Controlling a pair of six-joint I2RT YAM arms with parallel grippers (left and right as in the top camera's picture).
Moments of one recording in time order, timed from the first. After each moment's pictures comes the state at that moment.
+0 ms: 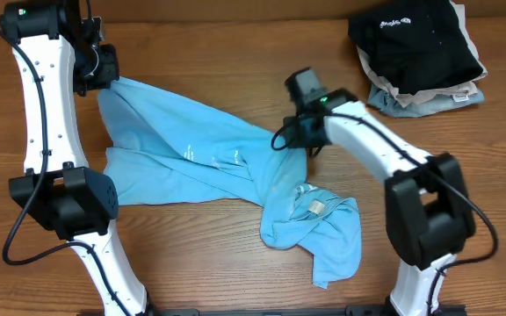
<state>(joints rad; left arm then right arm) 0.16 2.20 2.41 -1.54 0.04 -0.02 0.41 2.00 1.49 -0.80 -0.01 0.36</state>
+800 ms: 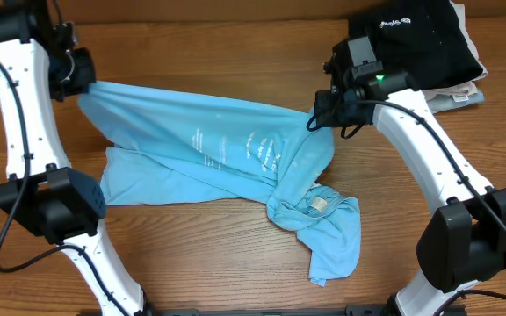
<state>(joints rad) 0.28 2.20 2.41 -1.55 0.06 -0.02 0.28 1.83 1.59 -0.95 -0.13 0.22</state>
